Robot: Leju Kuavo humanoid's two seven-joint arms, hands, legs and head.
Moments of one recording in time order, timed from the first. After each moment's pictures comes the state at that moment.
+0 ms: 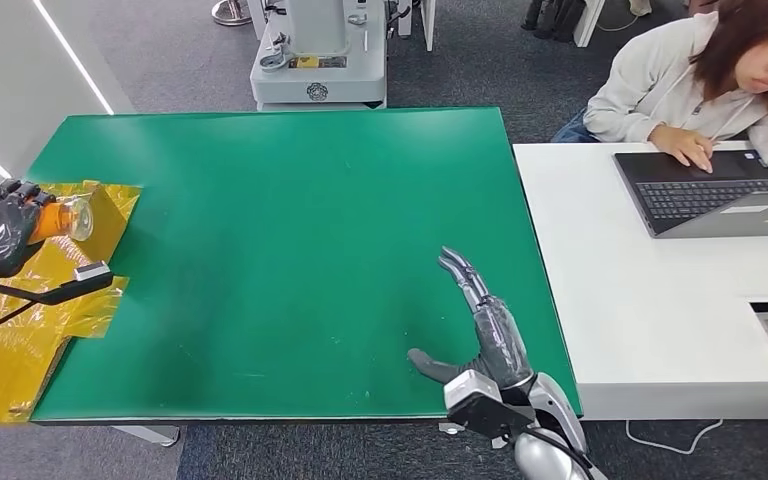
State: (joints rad) left arm -0.64 0.57 -0.24 -0.77 -1.53 0.48 -0.21; right arm -0.08 -0.11 0.51 -1.58 0.48 -0.19 -0.60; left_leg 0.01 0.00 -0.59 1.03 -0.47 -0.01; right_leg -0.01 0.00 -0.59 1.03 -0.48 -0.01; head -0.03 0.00
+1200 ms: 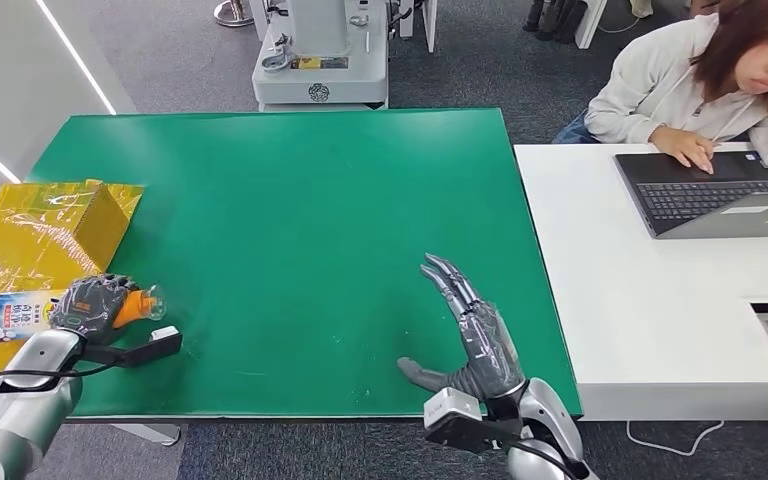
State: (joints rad) left arm -0.58 0.37 -0.24 -0.41 -1.57 0.48 -0.22; right arm -0.07 -0.10 0.53 -1.62 0.59 -0.19 -0.56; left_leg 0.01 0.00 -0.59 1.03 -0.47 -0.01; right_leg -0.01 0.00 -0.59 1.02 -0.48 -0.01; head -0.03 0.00
